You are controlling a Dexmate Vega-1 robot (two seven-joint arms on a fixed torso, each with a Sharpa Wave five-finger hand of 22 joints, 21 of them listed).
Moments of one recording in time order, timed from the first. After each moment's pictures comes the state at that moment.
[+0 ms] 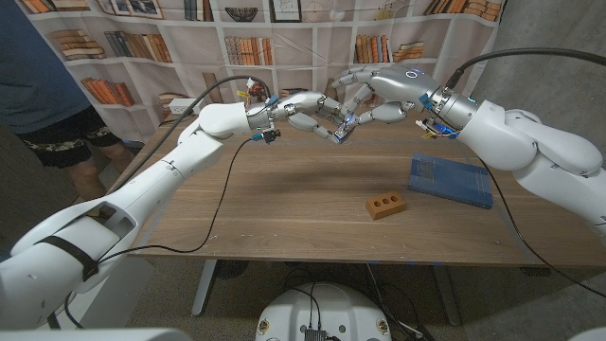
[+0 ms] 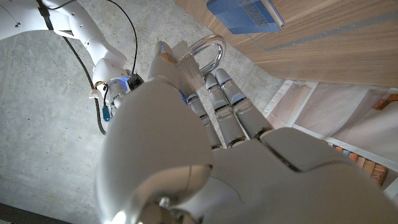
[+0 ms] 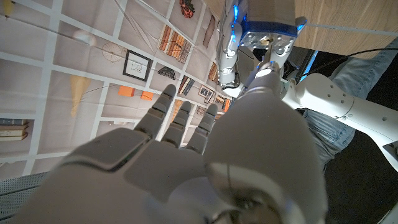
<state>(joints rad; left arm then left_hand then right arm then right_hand) 0.43 0.61 0.64 -1.42 -0.35 -0.58 -0.74 1.36 0.13 0.00 -0.09 0.21 0.70 -0.07 0.20 0.21 0.73 -0.15 0.19 0.20 0.73 -0.08 0.18 0.18 0.66 -0.06 0.21 0.18 -1.03 -1.00 -0.10 -2.24 -0.52 0.29 0.07 1.25 0.15 -0.24 0.01 0.36 1.18 -0.23 0.25 0.23 0.36 -0.22 0.19 0.18 0.21 -0.04 0.19 0.18 0.30 0.11 0.20 0.18</state>
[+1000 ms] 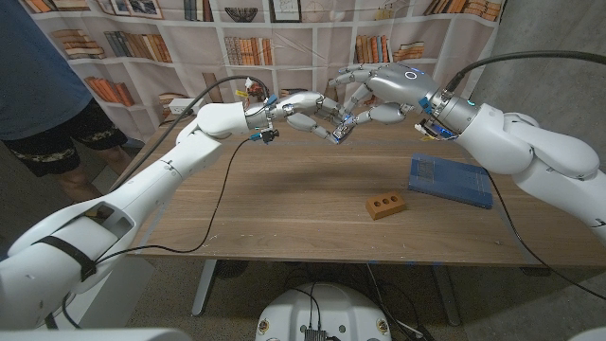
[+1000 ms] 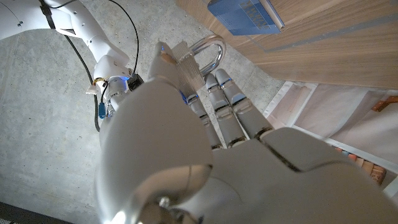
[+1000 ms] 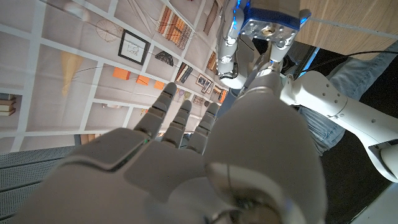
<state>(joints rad) 0.44 0.62 0.64 -1.42 -0.37 -0.58 -0.76 1.36 0.13 0.00 -0.09 0.21 0.70 -0.07 0.21 0.20 0.73 -0.14 0.19 0.20 0.72 -0.07 0.18 0.18 0.66 -0.06 0.21 0.18 -1.03 -0.98 -0.10 -2.23 -0.61 0.34 -0.01 1.25 0.15 -0.24 0.02 0.36 1.18 -0.23 0.26 0.24 0.38 -0.21 0.20 0.18 0.22 -0.04 0.19 0.18 0.33 0.11 0.21 0.18</state>
